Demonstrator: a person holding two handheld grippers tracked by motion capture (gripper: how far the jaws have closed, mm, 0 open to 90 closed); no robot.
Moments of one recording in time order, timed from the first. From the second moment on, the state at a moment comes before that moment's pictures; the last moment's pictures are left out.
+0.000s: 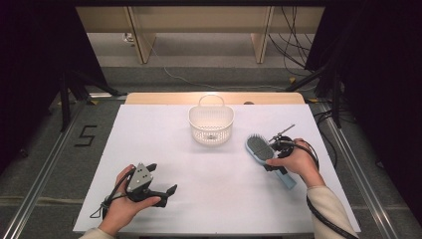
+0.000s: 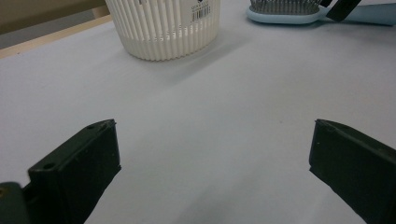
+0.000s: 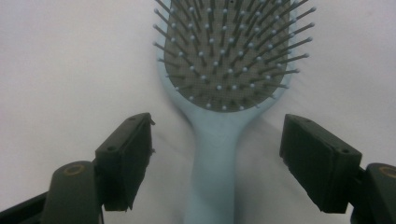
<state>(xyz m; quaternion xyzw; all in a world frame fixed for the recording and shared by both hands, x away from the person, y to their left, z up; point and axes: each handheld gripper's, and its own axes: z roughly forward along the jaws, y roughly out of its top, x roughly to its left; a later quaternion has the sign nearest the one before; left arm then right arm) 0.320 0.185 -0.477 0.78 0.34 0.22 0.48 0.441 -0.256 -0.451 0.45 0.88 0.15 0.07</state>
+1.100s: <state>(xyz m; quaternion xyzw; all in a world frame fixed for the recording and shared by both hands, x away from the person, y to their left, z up) 0.320 0.185 -0.478 0.78 0.34 0.21 0.48 0.447 -0.243 -0.456 0.45 0.88 0.09 0.06</state>
